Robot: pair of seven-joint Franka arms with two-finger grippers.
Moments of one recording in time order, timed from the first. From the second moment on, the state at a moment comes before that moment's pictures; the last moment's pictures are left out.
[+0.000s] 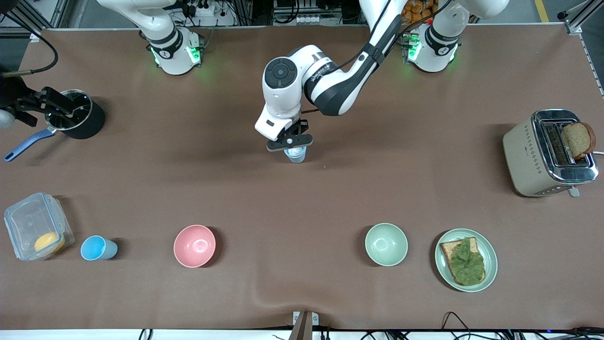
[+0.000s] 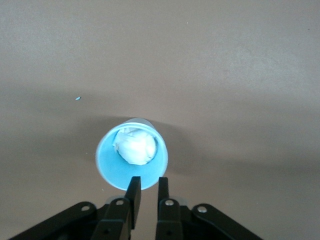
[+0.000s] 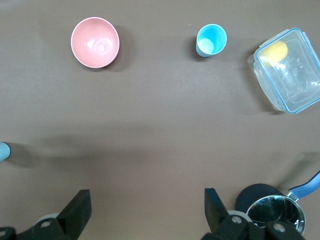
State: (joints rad) left arm -0.95 0.65 0.04 -1.39 -0.11 2.04 -1.04; right arm 0.05 -0.07 -0.08 -1.65 0.02 1.60 -0.07
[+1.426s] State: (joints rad) left arm -0.59 0.30 0.07 -1.59 -0.11 1.89 -0.65; right arm 0.05 -0.07 -0.07 -1.65 0.02 1.59 -0.07
